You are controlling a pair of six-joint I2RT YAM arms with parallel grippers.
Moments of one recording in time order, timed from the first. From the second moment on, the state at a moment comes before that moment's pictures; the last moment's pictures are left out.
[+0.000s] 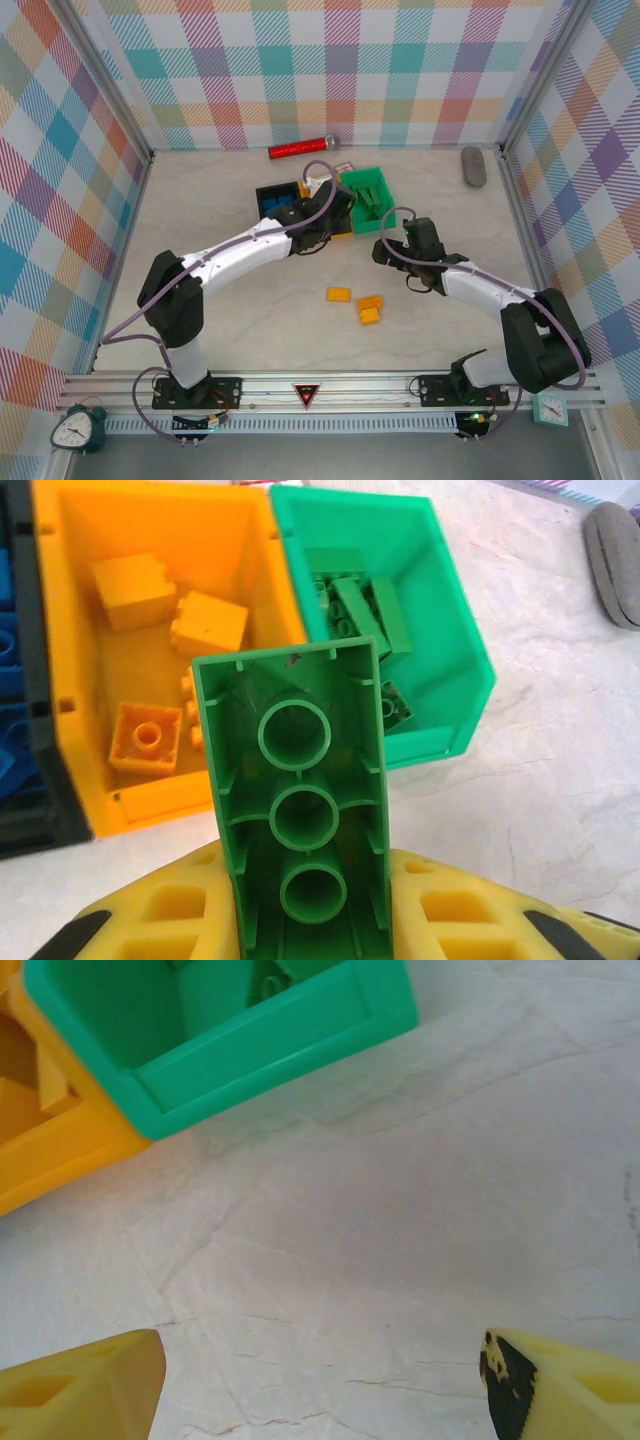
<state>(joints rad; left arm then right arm) -0.82 1.80 1.53 -0.51 -0.32 -0.76 0.39 1.37 0.65 -0.10 -0.04 0.57</state>
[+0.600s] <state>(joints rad) -0.69 2.30 2.13 -0.47 -0.12 -0.74 0.36 1.35 0.63 -0.08 -0.06 0.59</state>
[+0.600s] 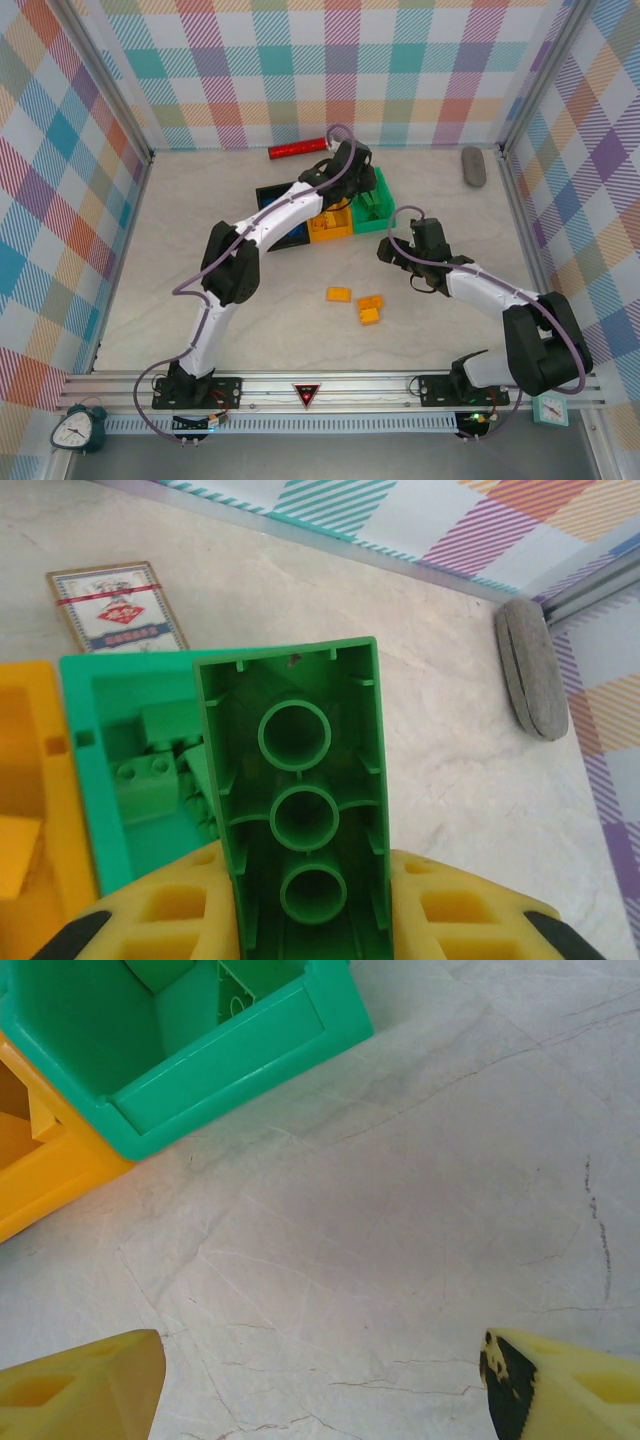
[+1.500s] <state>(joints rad) -0.68 1.87 1.52 -0.22 -0.03 -0.76 0.35 1.34 0.61 -0.06 -0.07 0.60</state>
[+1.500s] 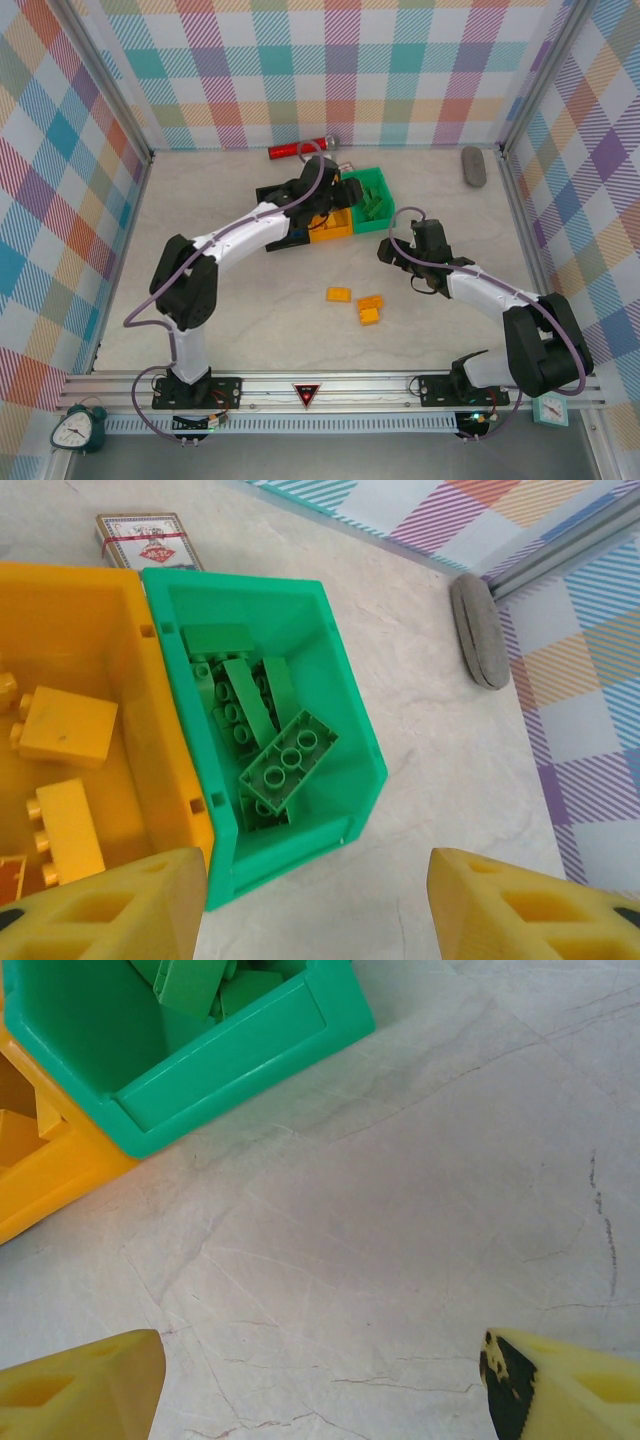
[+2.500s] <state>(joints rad) -0.75 1.52 0.91 -0.23 -0.08 -0.74 0.37 1.34 0.63 -0.22 -0.24 0.57</state>
